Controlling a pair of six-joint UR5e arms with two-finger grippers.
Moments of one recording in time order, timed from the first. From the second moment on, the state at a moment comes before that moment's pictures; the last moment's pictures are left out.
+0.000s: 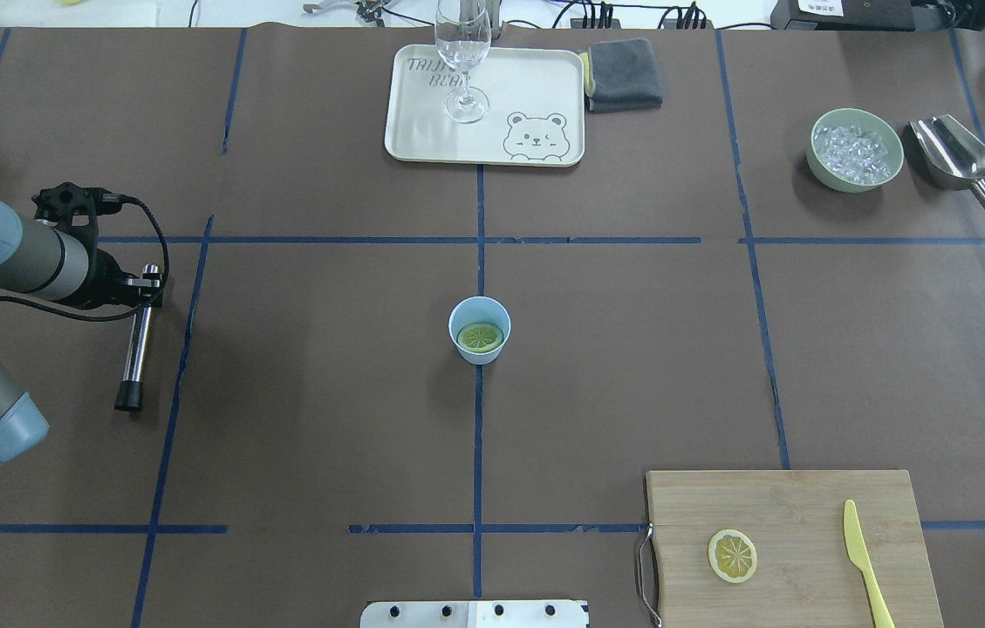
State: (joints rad) left arm -0.79 -1.71 -1.62 -2.13 -1.93 -1.04; right arm 1.69 -1.87 1.88 -1.68 2.32 -0.17
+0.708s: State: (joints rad) left arm -0.79 -1.81 -1.74 -2.13 -1.74 -0.85; right arm 1.69 -1.86 1.88 -1.68 2.32 -0.17
